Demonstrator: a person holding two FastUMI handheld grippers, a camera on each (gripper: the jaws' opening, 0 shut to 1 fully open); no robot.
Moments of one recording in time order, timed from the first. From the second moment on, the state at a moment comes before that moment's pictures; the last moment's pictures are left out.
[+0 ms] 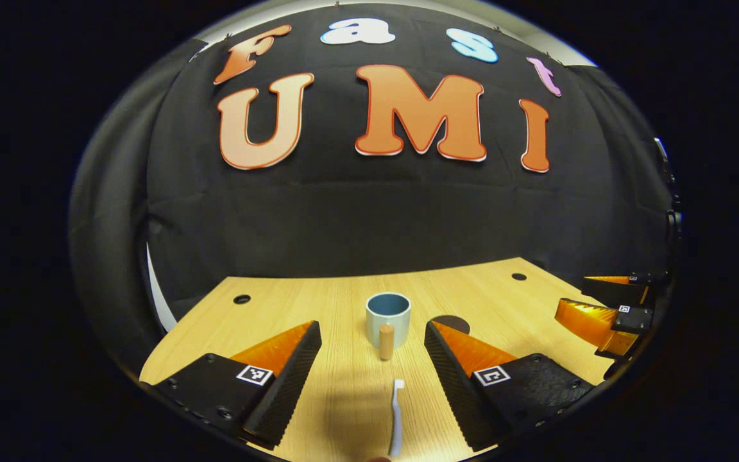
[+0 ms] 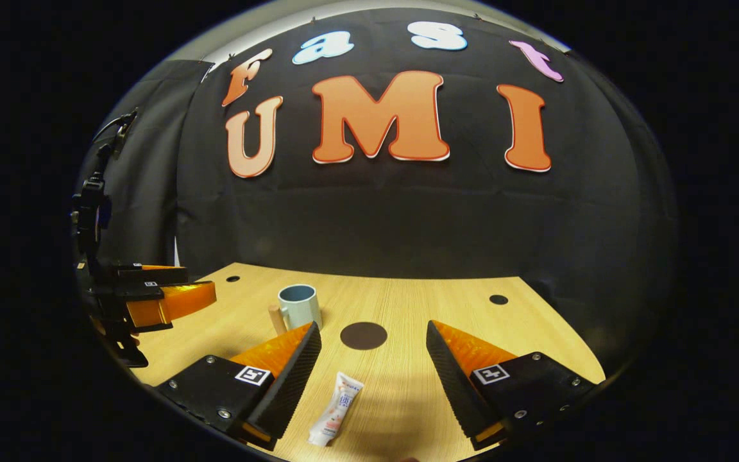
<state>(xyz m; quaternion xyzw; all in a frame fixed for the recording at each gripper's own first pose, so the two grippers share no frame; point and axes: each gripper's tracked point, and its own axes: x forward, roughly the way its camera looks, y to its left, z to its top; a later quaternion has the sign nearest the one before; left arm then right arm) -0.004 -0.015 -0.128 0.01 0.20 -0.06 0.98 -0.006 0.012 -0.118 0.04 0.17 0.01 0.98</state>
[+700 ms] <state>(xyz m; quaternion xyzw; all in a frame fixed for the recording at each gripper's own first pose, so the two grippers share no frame) -0.022 -0.021 -0.219 0.01 0.39 -0.06 0.92 -0.021 0.039 -0.214 0.04 0.33 0.04 0.94</state>
